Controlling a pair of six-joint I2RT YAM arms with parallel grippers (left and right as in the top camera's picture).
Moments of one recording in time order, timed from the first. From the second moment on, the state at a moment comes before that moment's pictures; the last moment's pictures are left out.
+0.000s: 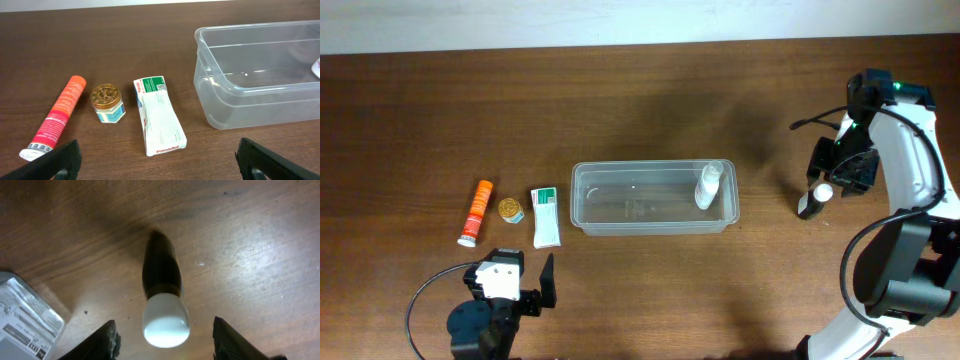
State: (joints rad) left arm 0.06 0.02 0.15 -0.53 0.18 0.06; right arm -0.23 1.90 1.62 -1.35 0.00 0.22
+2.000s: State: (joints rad) left arm 0.06 0.02 0.15 -0.53 0.18 0.06; right arm 0.50 1.73 2.04 -1.58 -0.02 0.48
